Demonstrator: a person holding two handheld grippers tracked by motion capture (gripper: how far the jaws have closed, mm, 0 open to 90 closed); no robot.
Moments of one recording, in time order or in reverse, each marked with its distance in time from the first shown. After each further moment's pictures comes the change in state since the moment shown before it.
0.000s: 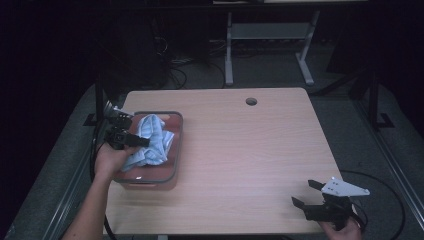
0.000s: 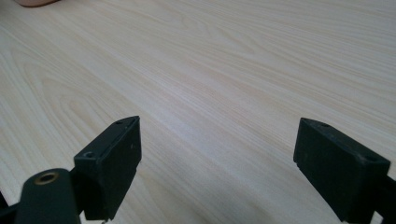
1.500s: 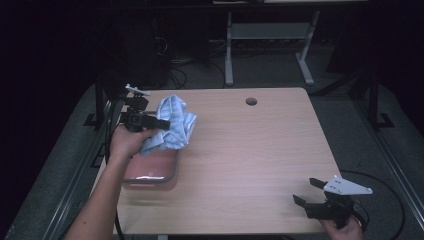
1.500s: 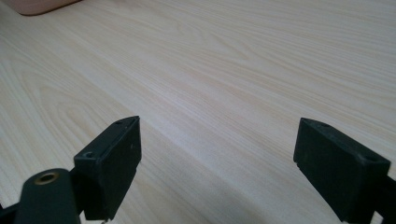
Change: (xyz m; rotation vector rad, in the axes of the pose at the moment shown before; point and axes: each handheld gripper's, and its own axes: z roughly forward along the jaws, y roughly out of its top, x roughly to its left) left arm -0.063 0.049 -0.017 -0.057 -0.148 0.050; right arm -0.004 0.002 -0.002 -0.019 -0.004 0.007
